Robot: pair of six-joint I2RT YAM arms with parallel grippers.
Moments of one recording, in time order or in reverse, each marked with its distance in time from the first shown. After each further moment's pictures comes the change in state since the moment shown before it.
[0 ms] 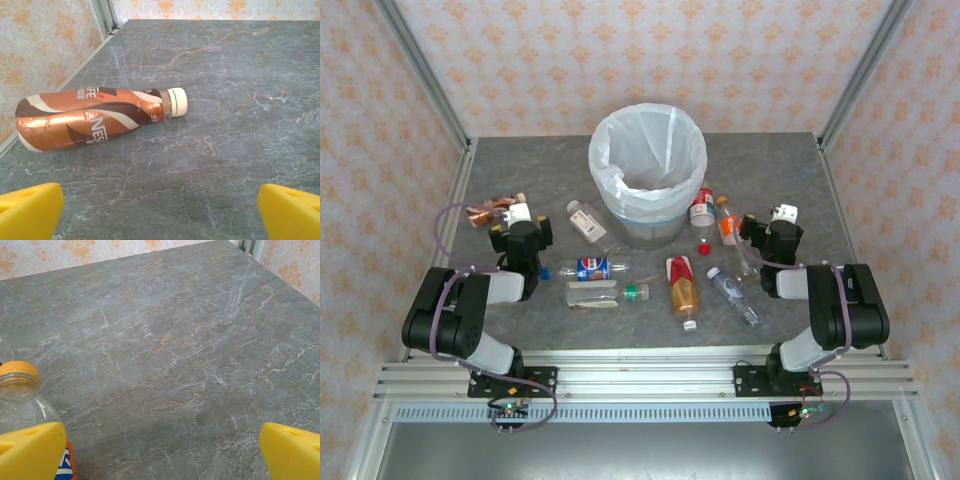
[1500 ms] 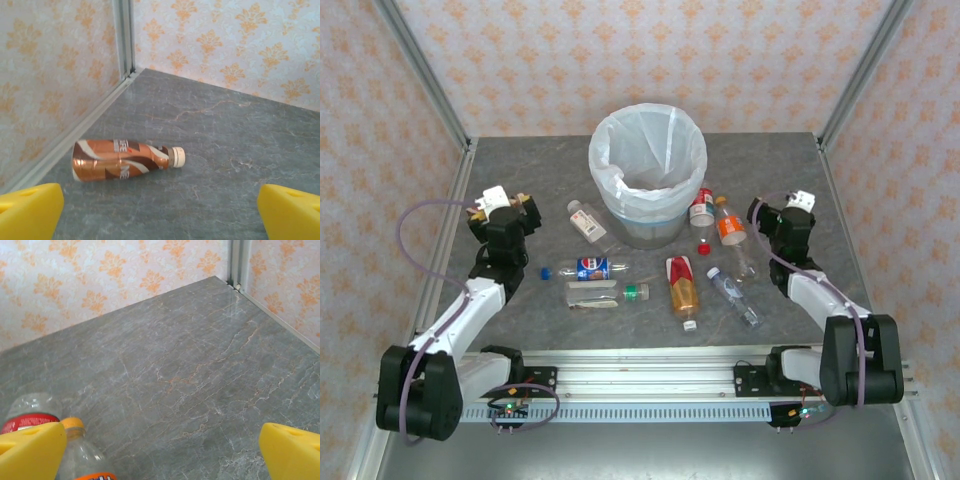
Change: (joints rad) left arm -0.012 -0.443 0.180 -0.565 -0.042 -0.183; right arm 0.000 -0.317 0.116 -0.378 0.018 0.149
